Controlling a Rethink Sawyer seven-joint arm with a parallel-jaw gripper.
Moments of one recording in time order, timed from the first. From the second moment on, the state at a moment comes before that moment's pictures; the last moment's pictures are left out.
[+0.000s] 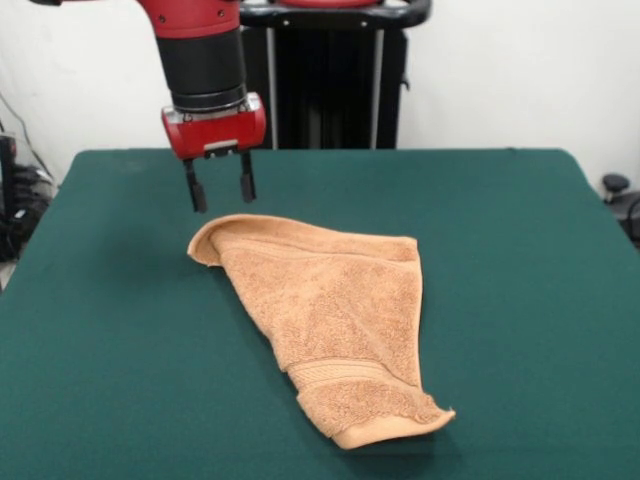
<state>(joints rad) -0.89 -0.67 0.55 1.92 -0.72 0.45 1.55</state>
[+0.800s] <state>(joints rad) -0.80 -0.74 0.40 1.92 -0.67 0.45 1.56</state>
